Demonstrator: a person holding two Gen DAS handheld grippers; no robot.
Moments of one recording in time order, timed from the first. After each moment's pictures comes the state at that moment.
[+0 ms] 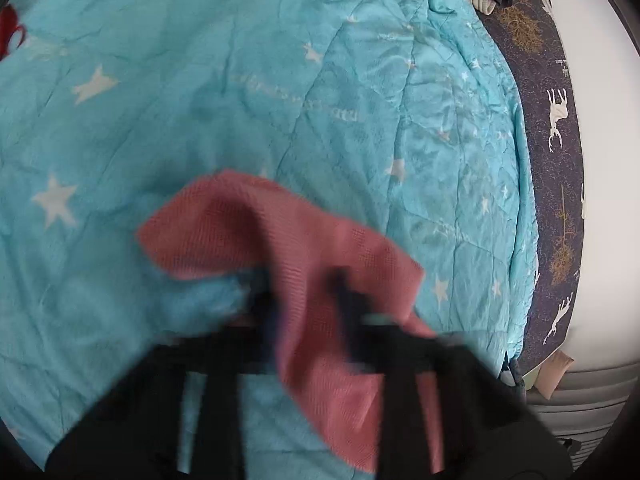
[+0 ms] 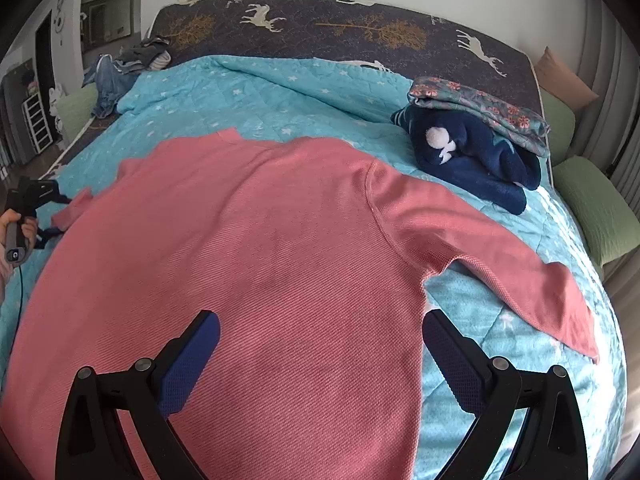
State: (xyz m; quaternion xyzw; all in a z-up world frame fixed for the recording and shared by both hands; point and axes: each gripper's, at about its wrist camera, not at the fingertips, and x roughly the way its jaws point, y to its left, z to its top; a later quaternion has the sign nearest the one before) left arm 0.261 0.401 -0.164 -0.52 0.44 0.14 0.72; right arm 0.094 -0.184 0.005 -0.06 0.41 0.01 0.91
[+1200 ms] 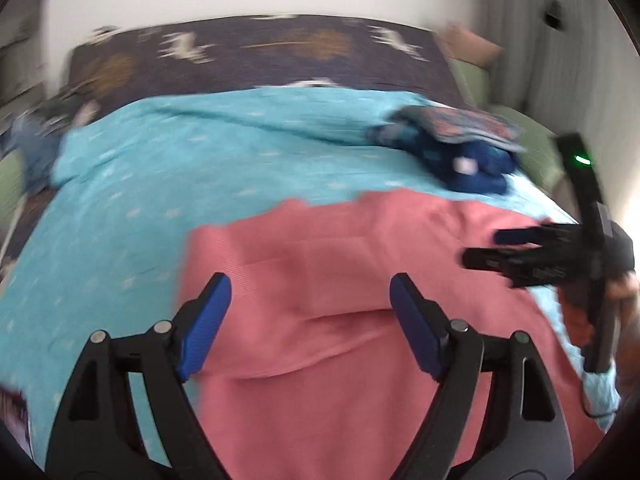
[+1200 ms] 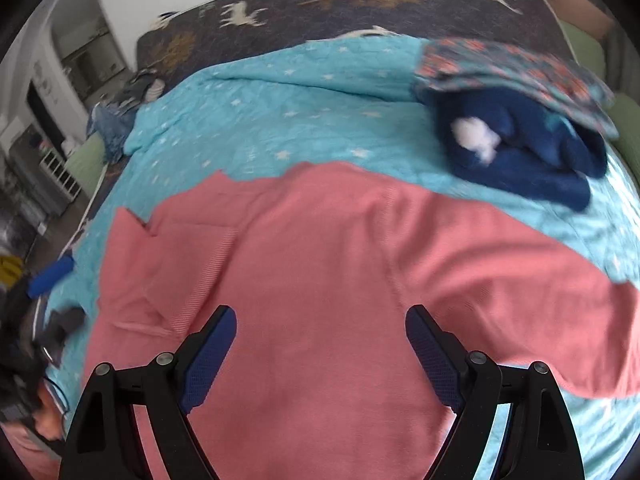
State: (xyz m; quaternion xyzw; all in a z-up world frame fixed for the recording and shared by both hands) left arm 0.180 0.072 0.039 0.03 0.33 -0.15 0.93; right arm 0.196 -0.202 0.019 0.05 0.46 0.10 0.88
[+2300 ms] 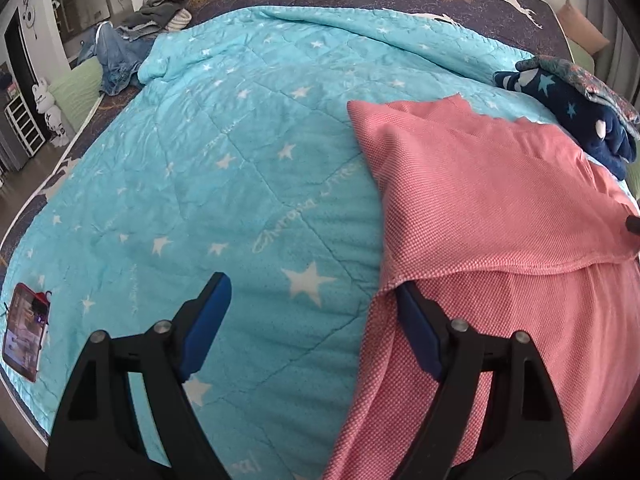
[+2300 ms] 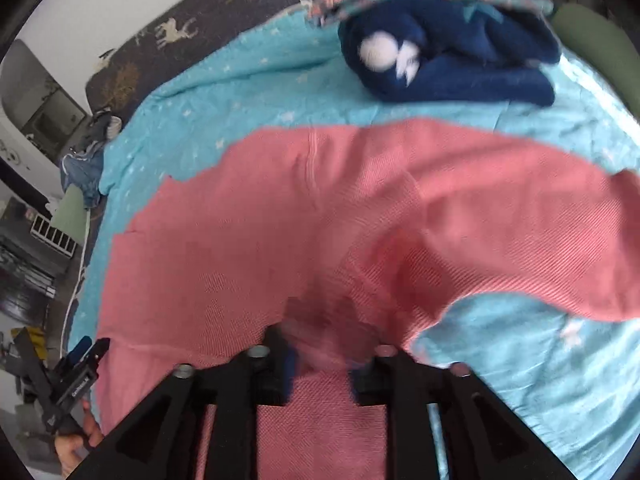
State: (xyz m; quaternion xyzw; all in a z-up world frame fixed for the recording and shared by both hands) left arm 0.199 0.135 -0.052 0.01 0.44 0.01 0.90; right arm 0.192 -0.277 -0.021 0.19 0.48 0.02 0.86
